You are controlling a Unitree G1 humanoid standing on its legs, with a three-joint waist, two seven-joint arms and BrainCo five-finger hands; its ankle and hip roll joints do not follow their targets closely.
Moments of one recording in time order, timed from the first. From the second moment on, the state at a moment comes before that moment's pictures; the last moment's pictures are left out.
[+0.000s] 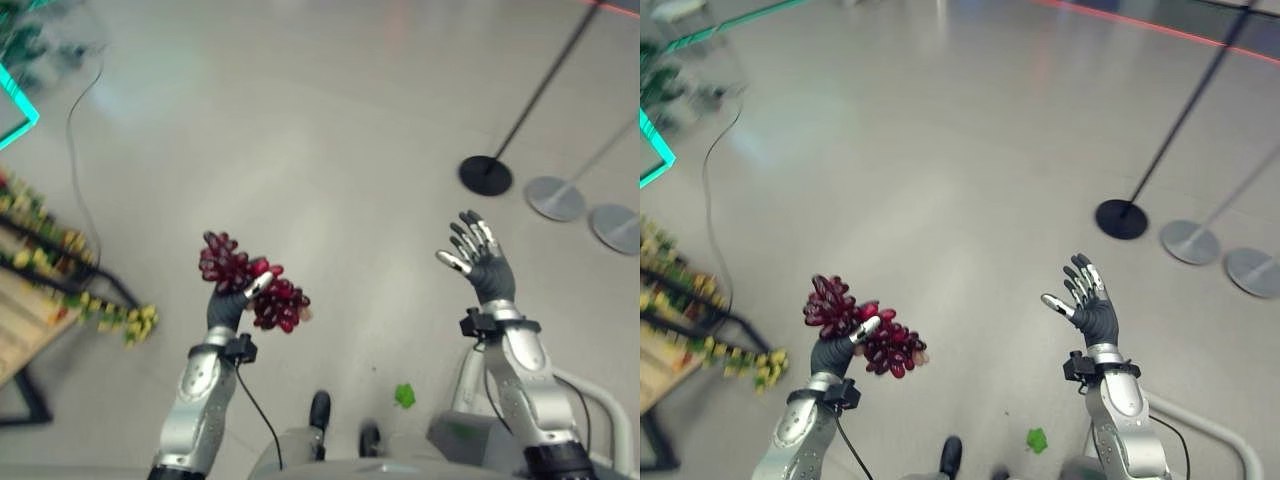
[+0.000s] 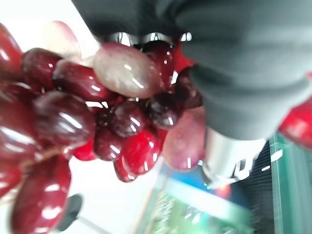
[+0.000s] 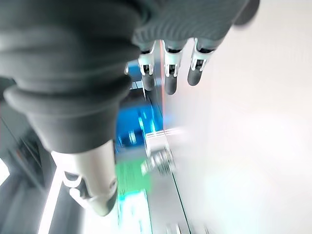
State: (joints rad) left arm 0.09 0.22 -0.08 -0.06 -0.50 -0.09 0.03; right arm 0.04 -0.28 -0.02 -0.13 0.42 -0.10 -0.06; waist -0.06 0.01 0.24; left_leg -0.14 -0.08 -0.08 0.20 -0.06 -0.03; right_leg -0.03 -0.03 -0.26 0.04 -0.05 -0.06
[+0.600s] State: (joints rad) left arm 0.10 0.31 -0.02 -0.03 -0.48 -0.09 0.07; right arm 0.06 -0.21 0.02 -0.10 0.40 -0.10 -0.05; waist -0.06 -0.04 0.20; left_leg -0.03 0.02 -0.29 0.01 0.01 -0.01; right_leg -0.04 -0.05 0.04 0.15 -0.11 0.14
